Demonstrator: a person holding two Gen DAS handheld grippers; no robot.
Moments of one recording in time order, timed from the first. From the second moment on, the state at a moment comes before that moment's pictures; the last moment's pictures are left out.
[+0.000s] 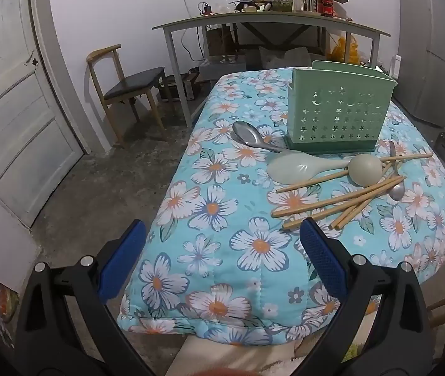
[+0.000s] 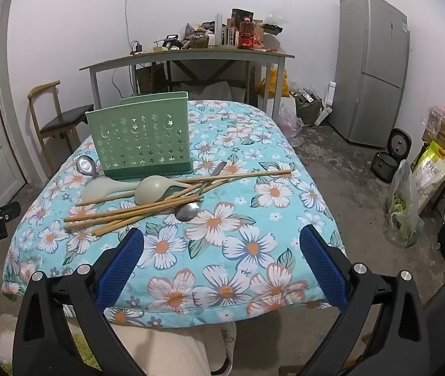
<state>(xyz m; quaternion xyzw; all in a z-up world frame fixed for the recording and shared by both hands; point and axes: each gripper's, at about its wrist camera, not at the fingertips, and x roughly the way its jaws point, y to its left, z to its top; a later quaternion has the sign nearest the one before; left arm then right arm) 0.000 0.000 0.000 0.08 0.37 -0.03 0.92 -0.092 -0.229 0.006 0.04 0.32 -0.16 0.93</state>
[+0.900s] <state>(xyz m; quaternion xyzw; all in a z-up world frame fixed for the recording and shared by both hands) -0.002 -0.003 0.004 0.08 0.37 -0.04 0.93 -0.091 -0.226 0.008 0.04 0.32 -0.16 0.93</state>
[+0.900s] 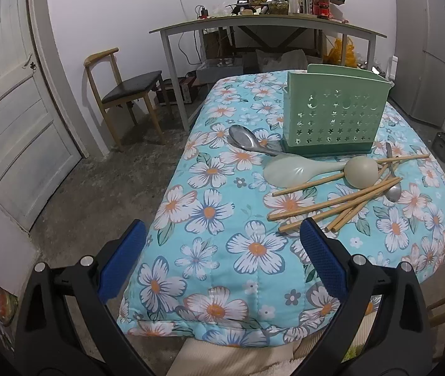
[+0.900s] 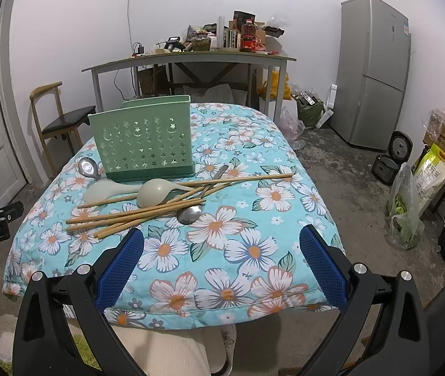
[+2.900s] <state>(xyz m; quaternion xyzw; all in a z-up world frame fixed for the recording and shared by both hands) -0.005 -0.006 0.004 0.08 0.37 -0.05 0.93 -0.093 -0.228 0.010 0.04 0.31 -0.16 0.93</state>
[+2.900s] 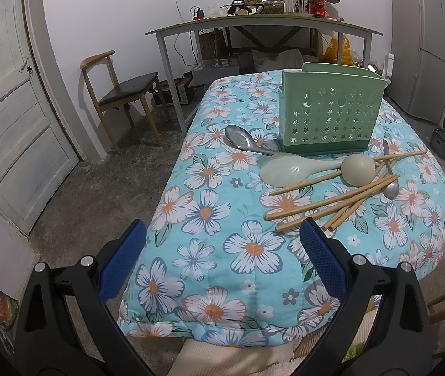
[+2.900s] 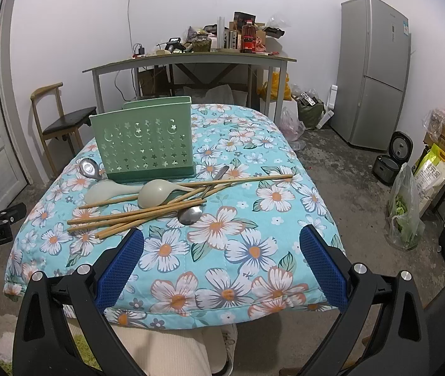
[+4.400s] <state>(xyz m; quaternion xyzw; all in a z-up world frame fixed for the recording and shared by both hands) 0.118 0.048 -0.016 -0.06 0.40 -0.16 0.90 -0.020 -0.201 -0.005 0.05 0.32 -0.05 0.94</state>
